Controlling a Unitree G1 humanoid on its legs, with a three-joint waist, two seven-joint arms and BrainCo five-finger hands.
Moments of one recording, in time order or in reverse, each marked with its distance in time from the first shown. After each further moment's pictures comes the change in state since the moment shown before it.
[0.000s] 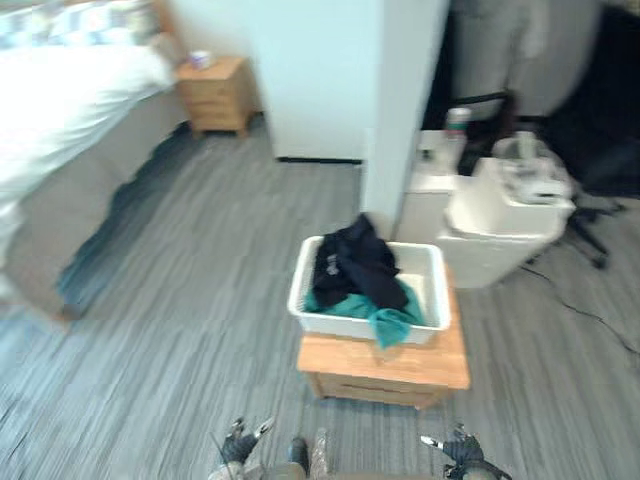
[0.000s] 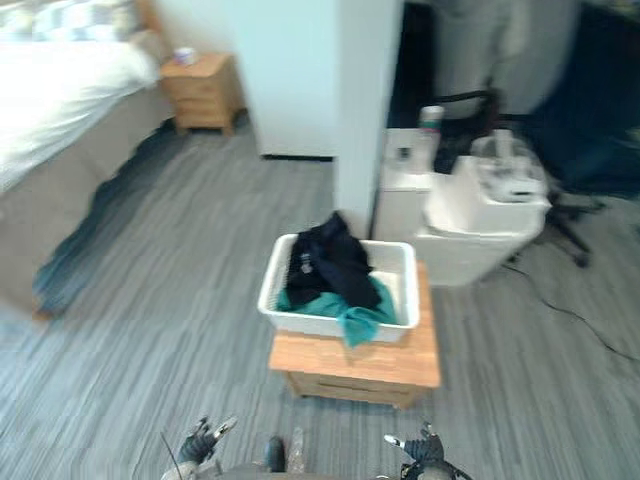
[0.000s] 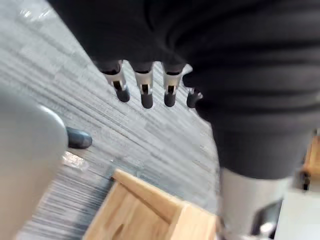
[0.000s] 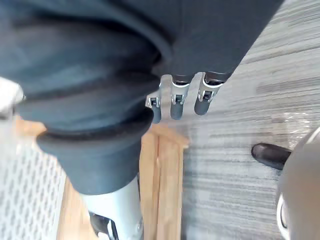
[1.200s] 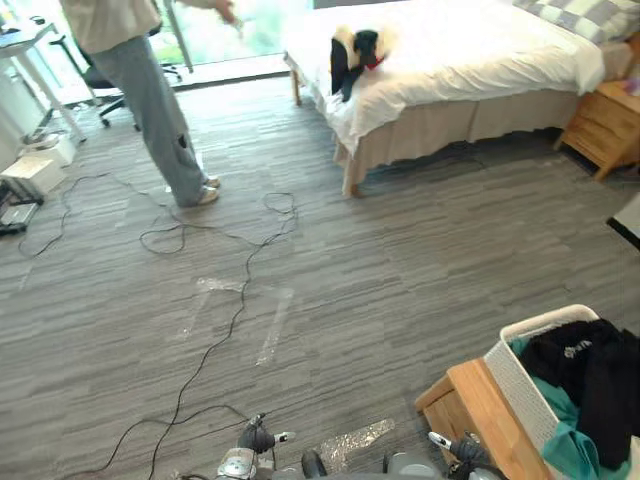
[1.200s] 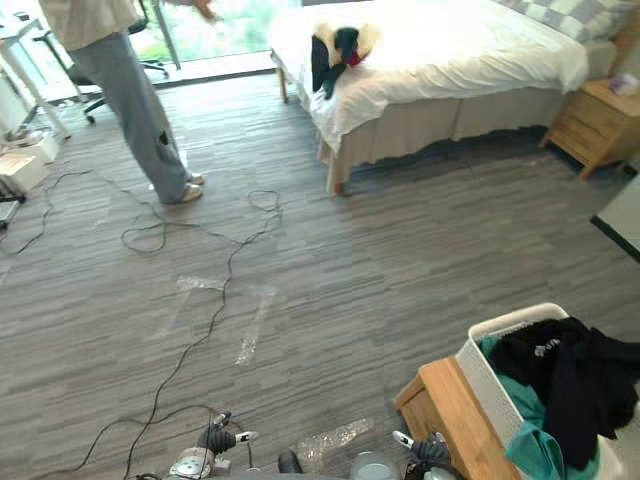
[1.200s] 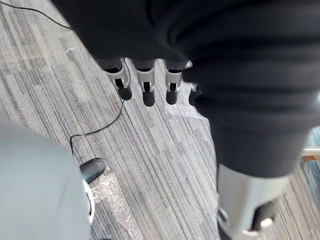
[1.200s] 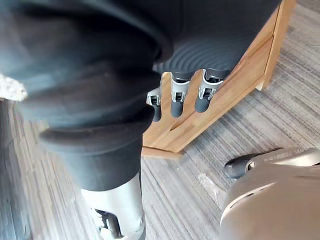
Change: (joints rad) left arm -0.159 0.065 -0.096 0.311 0.442 0.050 0.016; right arm 0.052 0.027 -0.197 0.066 0.108 0.030 -0.028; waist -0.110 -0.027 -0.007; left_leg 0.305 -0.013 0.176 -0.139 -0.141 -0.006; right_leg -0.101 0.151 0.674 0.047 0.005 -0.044
